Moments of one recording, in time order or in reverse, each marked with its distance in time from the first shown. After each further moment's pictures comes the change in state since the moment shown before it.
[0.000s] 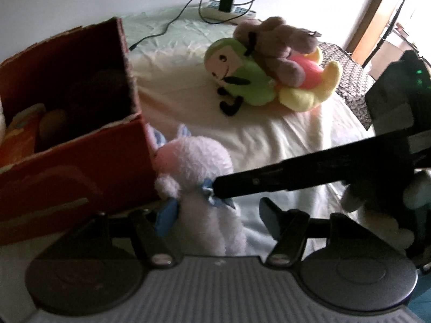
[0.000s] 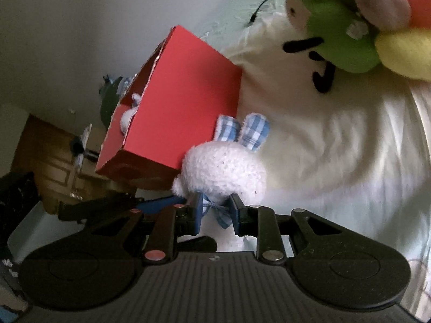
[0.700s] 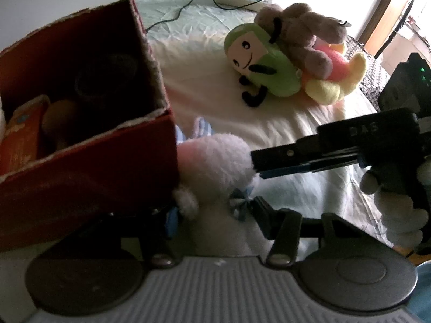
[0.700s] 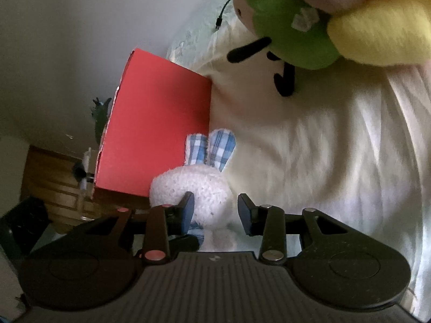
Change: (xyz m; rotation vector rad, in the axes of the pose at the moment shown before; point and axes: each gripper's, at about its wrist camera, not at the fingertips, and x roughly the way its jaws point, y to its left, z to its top) left arm 0.021 0.023 0.006 -0.004 0.060 0.030; right arm 0.008 -0.041 0.014 0.172 -0.010 0.041
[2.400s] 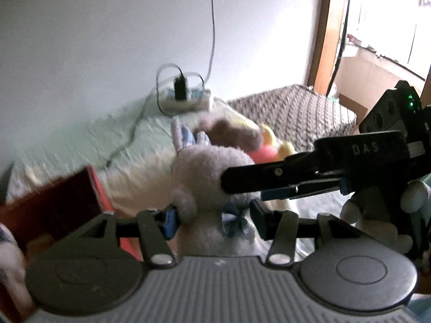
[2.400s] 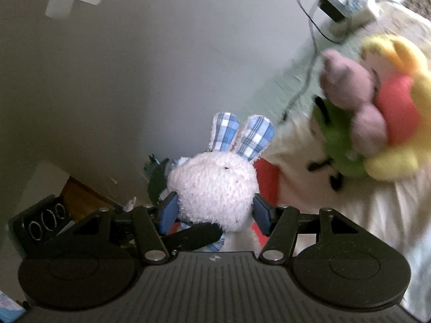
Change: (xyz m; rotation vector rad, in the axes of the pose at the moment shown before) left arm -0.093 -0.066 0.056 0.256 -0.355 -0.057; right arm -0.089 0.070 0.005 -0.140 -0.348 0.182
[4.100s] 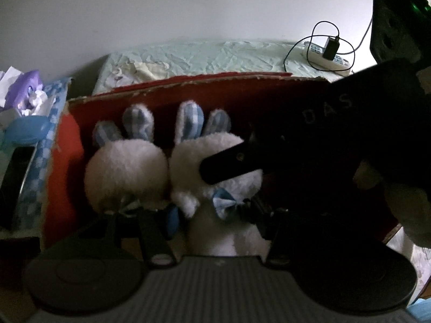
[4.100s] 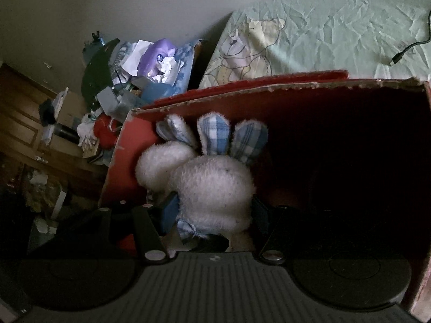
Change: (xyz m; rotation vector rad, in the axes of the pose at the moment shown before) left arm -0.007 0.238 -0.116 -0.334 0.208 0.200; right arm 0.302 0.084 -0.023 -0.214 0.550 -0.316
